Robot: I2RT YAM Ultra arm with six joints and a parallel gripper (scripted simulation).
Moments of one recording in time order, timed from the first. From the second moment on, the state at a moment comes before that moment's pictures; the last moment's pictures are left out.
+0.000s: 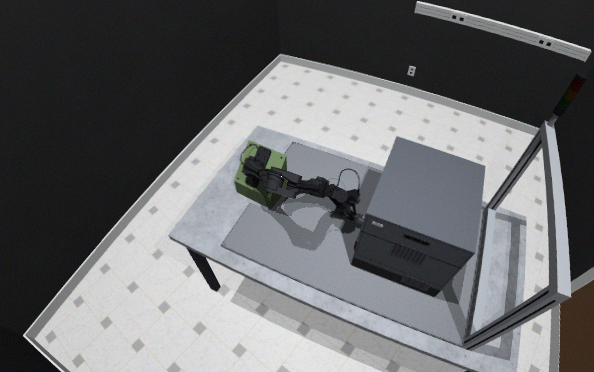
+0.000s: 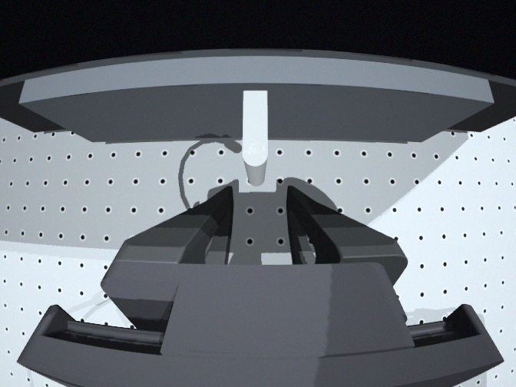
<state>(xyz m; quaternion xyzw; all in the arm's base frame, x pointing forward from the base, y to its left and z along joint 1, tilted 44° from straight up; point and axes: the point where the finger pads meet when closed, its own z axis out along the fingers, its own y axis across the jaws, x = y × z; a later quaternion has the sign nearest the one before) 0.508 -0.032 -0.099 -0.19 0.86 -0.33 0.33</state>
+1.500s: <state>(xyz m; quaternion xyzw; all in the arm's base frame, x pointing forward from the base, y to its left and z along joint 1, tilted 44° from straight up) 0.477 -0.010 -0.070 -0.19 0.86 -0.33 0.34</state>
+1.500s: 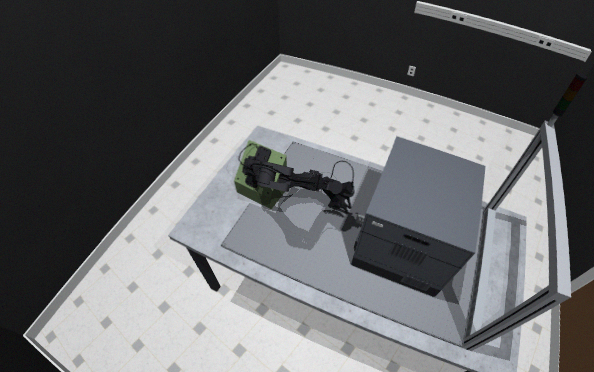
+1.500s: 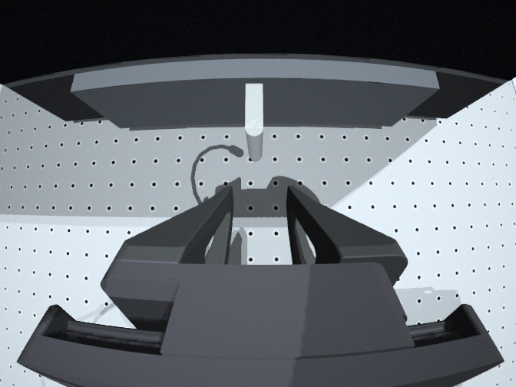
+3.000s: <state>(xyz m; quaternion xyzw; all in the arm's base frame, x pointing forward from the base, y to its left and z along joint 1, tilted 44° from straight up) 0.467 -0.010 -0.066 -0.17 0.87 -0.34 0.31</state>
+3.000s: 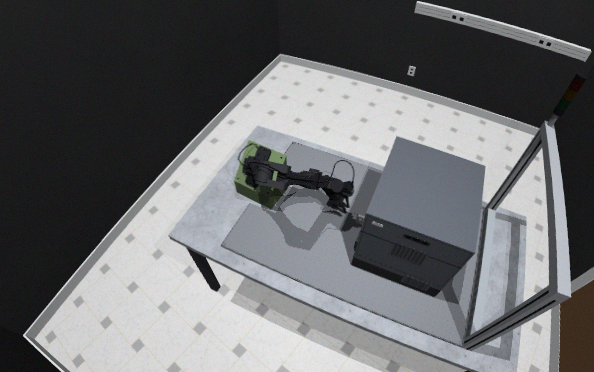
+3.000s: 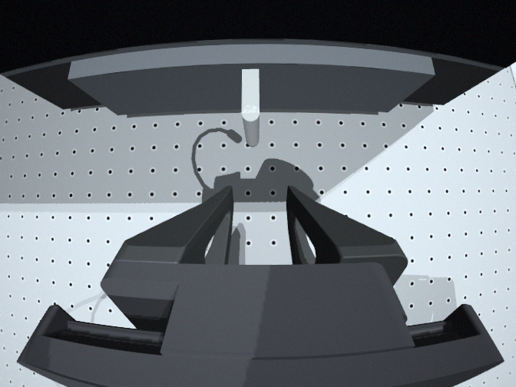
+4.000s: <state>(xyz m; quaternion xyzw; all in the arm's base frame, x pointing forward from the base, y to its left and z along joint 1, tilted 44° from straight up) 0.344 -0.009 -0.055 -0.06 0.93 -0.37 0.01</state>
